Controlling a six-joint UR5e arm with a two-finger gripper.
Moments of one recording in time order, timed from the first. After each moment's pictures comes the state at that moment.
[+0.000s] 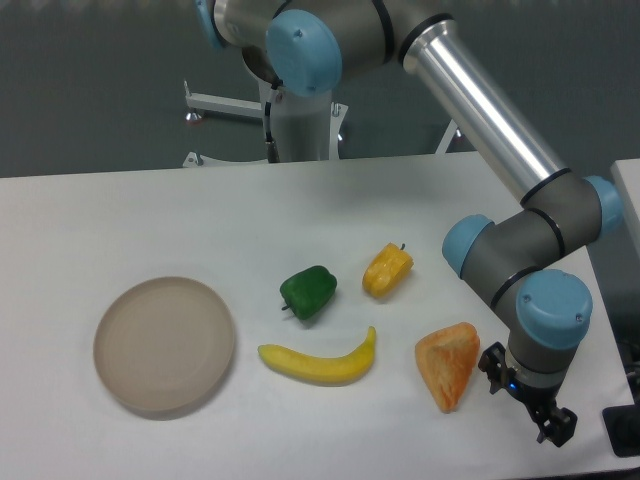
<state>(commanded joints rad) 2.36 -2.60 -0.61 -1.28 1.60 1.48</state>
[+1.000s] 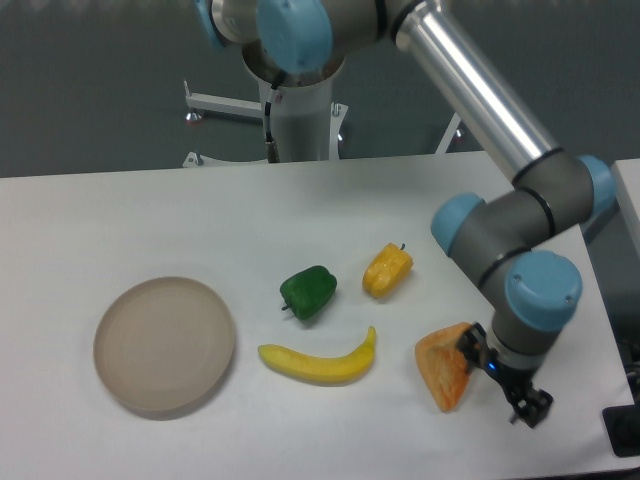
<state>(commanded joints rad) 2.30 -2.33 -0.93 -1.38 1.55 1.47</state>
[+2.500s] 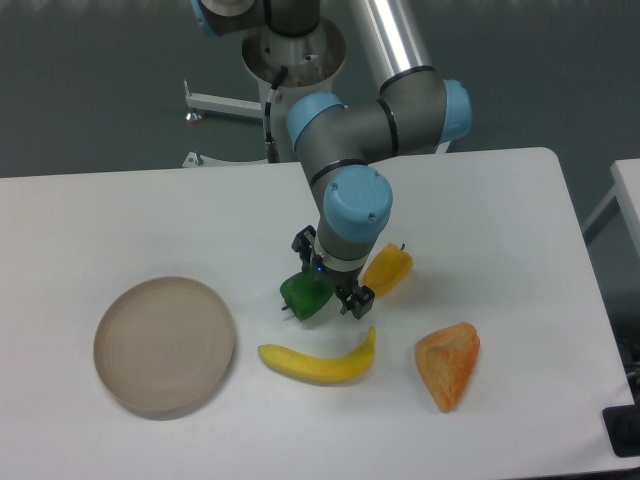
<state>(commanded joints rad) 2.18 -2.05 -1.50 -1.23 1.45 1.15</state>
